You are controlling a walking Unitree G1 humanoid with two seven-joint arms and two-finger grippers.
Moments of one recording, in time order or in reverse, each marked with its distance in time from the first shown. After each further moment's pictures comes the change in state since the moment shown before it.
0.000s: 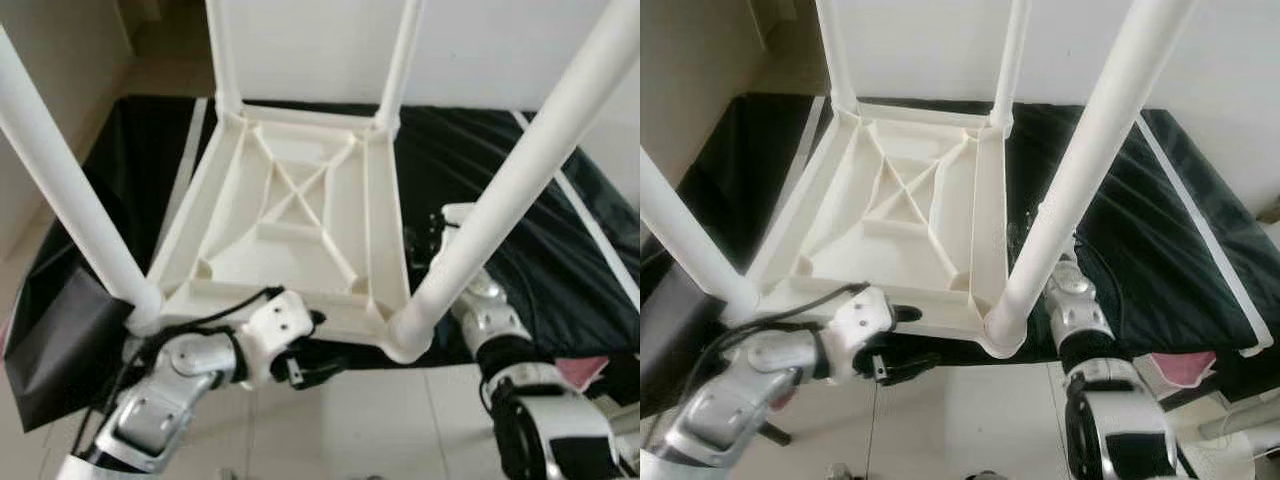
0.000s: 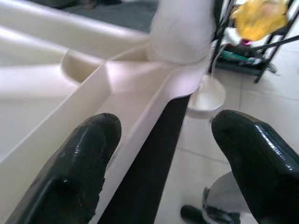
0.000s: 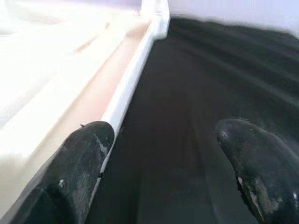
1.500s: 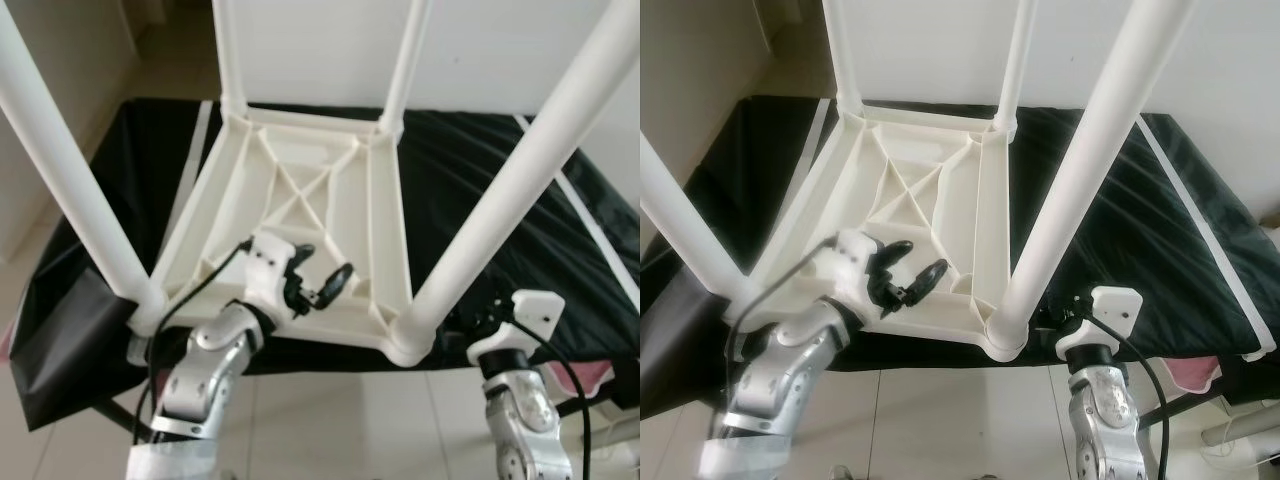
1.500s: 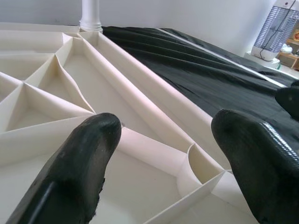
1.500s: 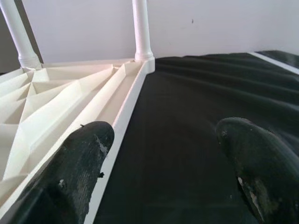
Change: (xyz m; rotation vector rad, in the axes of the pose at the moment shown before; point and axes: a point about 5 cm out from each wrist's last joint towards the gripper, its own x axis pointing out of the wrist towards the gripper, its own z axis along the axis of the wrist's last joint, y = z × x) left arm 0.012 0.043 0.013 -0.276 -0.318 0.466; right arm -0.135 -0.005 -0.001 0.154 -0.180 -0.047
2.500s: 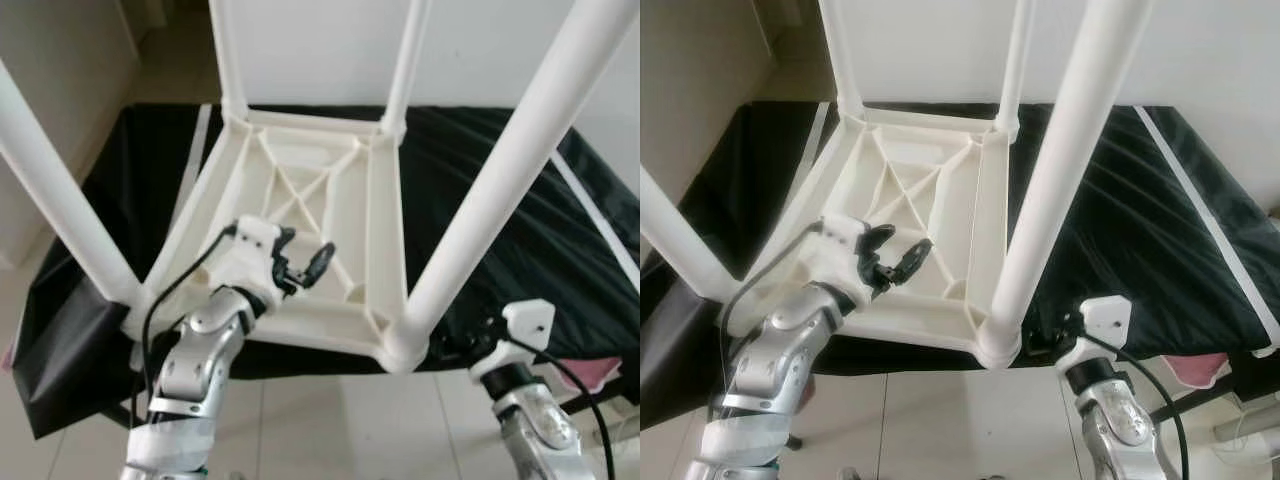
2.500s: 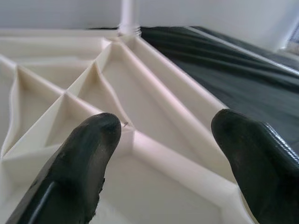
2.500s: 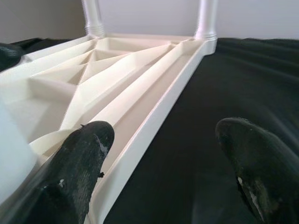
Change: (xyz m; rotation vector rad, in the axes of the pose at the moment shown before) left arm 0.004 0.024 0.004 0.047 0.007 0.118; right arm -0.020 0.010 0.007 -0.047 0.100 0.287
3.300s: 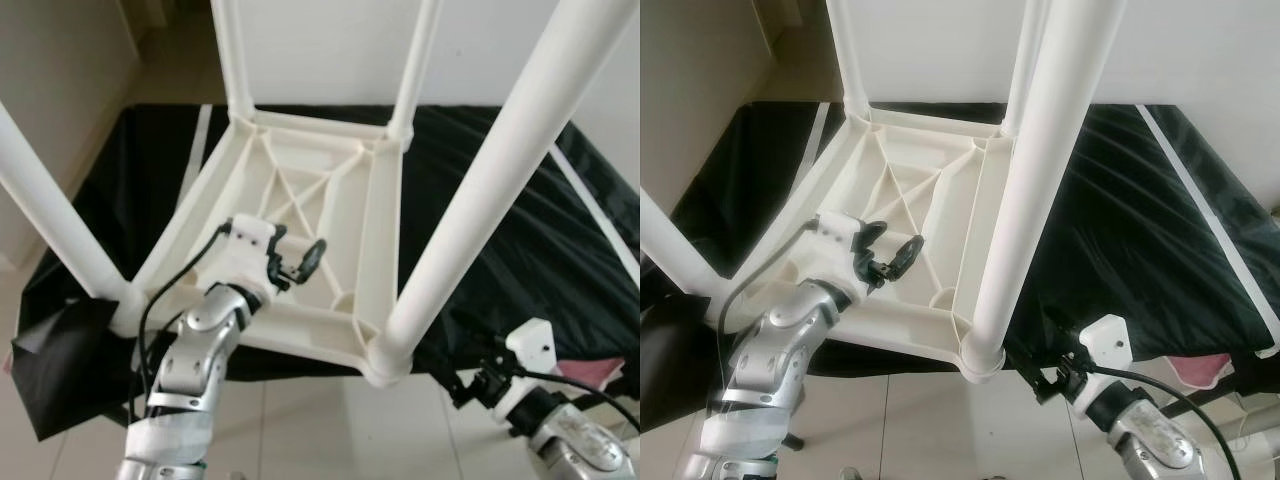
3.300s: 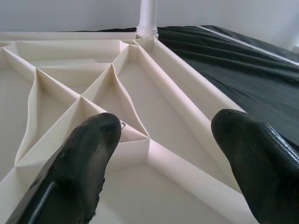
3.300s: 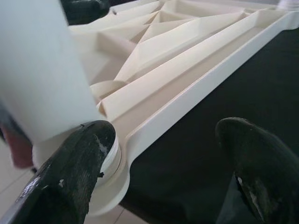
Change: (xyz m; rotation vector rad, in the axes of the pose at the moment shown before) left arm 0.001 0.008 -0.001 0.031 -0.004 0.036; right arm -0.027 -0.004 0.009 -0.048 0.176 0.343
